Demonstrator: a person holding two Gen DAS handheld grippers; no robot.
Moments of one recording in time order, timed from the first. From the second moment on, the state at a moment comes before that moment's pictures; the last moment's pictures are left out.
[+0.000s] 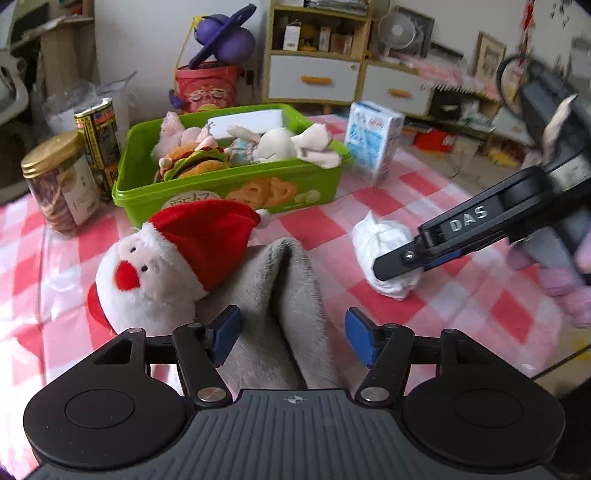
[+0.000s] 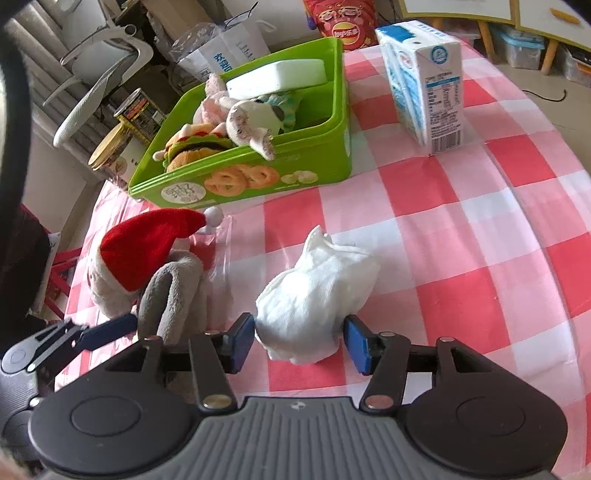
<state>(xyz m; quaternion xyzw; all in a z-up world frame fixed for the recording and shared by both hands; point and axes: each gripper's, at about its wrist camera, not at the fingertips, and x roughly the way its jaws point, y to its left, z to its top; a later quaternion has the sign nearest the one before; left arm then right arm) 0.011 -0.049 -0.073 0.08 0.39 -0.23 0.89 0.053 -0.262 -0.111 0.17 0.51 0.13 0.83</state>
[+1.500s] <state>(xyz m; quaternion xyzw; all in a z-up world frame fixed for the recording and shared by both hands) 0.022 -0.030 -0.063 -0.03 0.45 -0.23 0.86 0.053 -0.291 -0.107 0.23 0.53 0.10 0.81</state>
